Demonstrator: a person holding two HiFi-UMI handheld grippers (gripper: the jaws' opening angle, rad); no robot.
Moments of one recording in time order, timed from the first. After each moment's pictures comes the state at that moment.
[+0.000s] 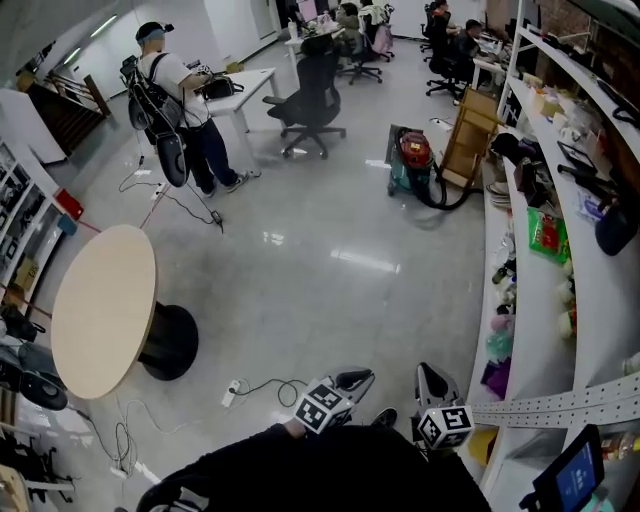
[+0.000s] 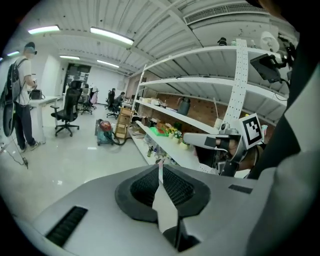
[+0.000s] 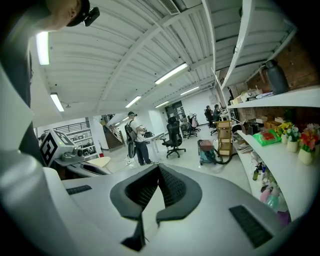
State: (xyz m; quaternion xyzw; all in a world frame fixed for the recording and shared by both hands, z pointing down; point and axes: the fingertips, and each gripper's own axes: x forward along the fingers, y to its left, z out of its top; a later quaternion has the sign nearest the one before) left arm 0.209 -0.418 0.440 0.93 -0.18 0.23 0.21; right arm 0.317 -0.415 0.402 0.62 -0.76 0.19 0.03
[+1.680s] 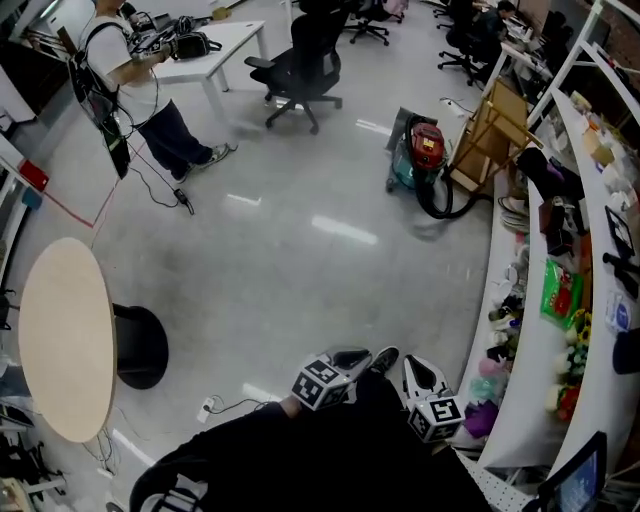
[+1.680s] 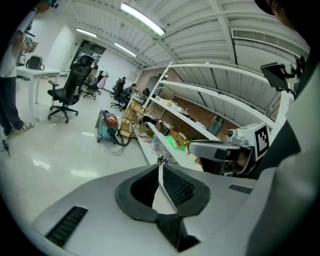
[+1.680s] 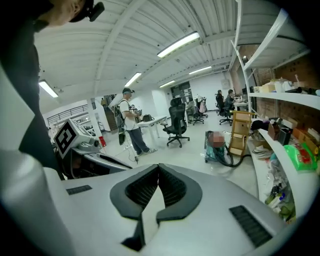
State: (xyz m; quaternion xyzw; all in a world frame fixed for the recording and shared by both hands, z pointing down) left arm 0.285 -0.839 0.499 0.91 -0.16 0.22 0.32; right arm 0.360 -0.829 0.453 0.58 -0.77 0.24 0.13
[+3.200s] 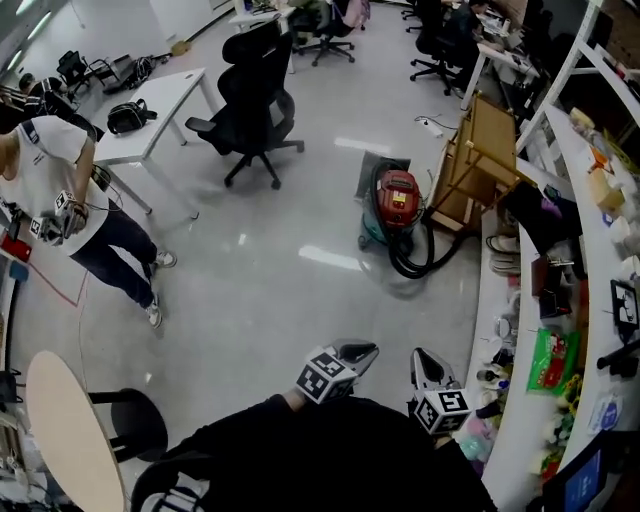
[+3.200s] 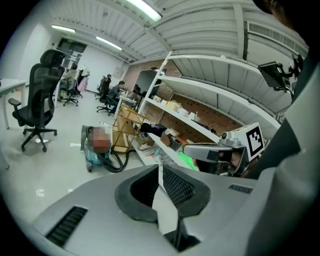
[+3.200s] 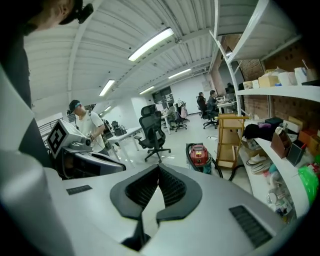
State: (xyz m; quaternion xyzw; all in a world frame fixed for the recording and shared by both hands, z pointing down) left arm 0.520 -1.245 0.483 0.93 -0.09 0.24 0.27; right arm 0.605 -1.220 0.463 0.64 -0.72 0.26 0.07
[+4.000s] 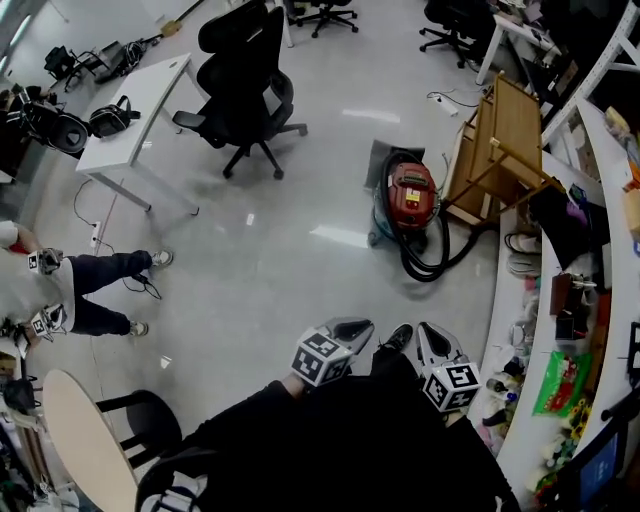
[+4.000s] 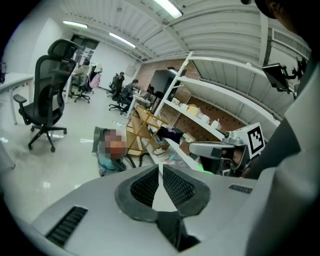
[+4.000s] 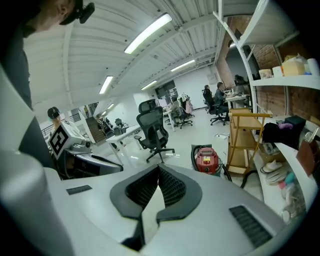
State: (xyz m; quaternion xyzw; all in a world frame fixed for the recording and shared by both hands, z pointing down) left arm 0.556 -1.455 0.524 0.91 -0.15 0.25 0.31; right arm 0.659 -1.429 0.496 0.61 -0.74 0.29 0.09
